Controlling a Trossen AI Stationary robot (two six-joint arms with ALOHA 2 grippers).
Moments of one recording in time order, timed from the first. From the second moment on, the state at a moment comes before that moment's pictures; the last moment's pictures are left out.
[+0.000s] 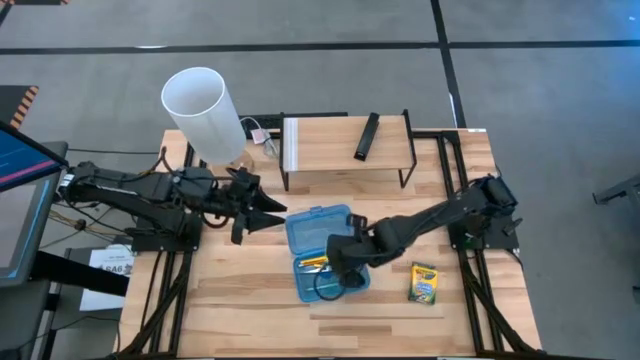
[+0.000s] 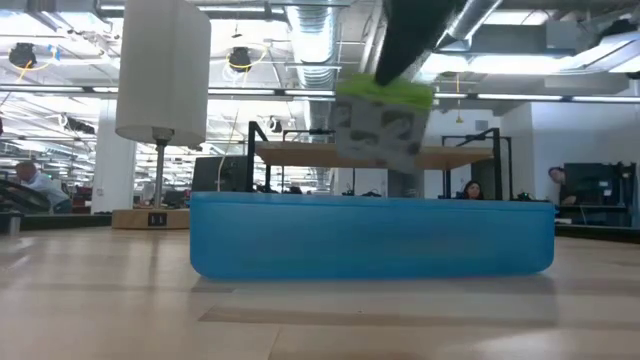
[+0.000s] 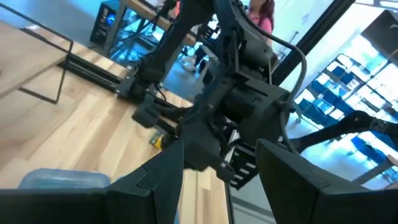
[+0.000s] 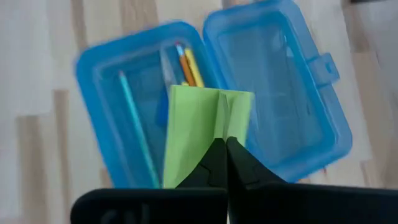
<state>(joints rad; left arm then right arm) -0.17 0.99 0.99 -0.15 -0.03 -0.59 0.35 1.82 1.58 -0.93 0.28 0.42</state>
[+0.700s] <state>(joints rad) -0.18 0.99 0.99 -0.19 -0.04 -0.58 0.38 1.97 1.59 -0.90 0.08 0.34</state>
